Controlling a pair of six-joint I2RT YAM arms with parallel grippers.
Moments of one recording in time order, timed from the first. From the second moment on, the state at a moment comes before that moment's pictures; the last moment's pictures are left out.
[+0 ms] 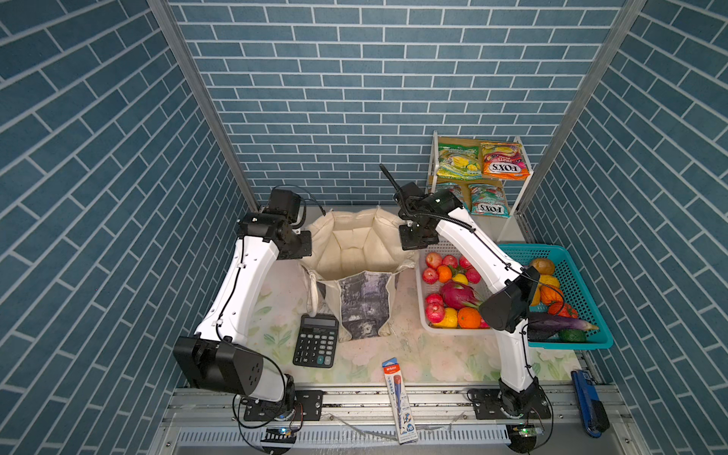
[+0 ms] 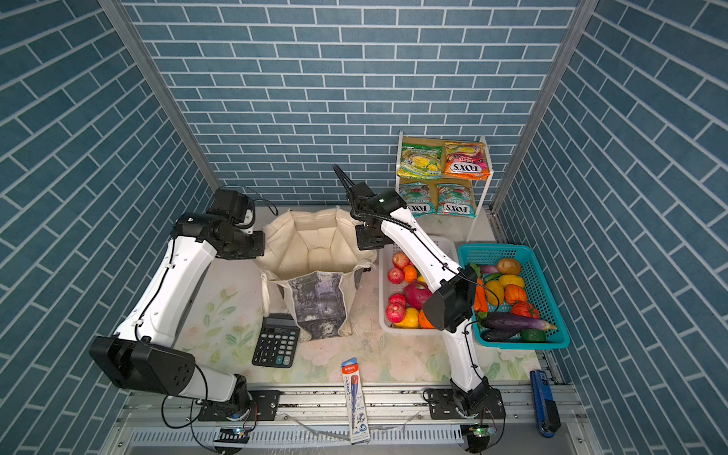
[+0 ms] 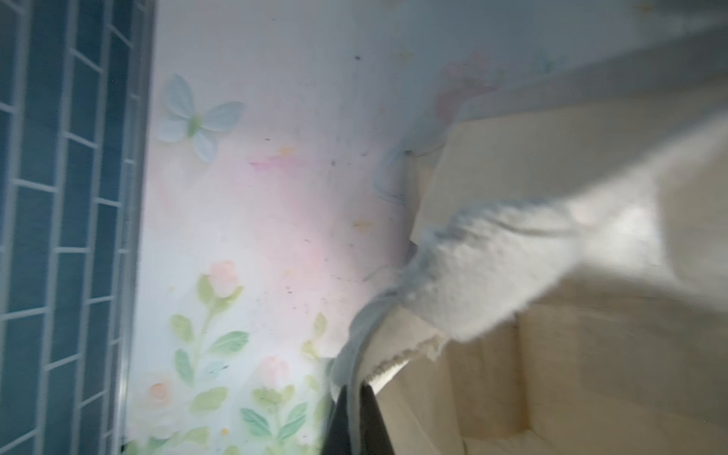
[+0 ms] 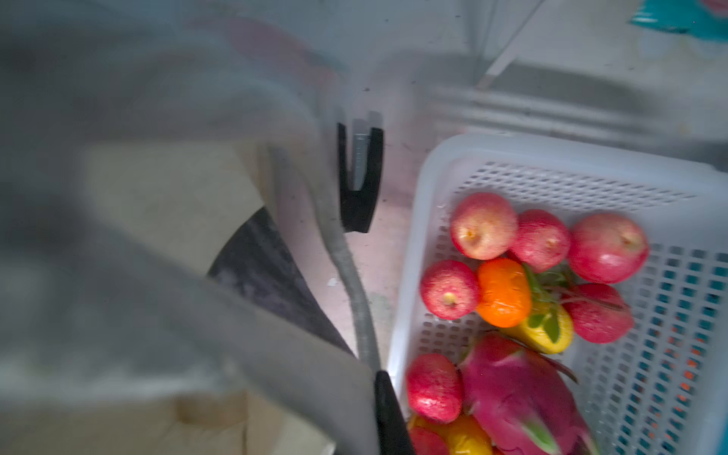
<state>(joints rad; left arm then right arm) -0.14 1.49 1.65 -1.26 -0.16 -0.20 0.71 2.11 2.32 -1.47 0.21 0.47</state>
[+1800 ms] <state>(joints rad) -0.07 1.43 1.52 -1.18 0.31 -0.25 0.68 1.94 2.07 -1.23 -0.09 0.50</state>
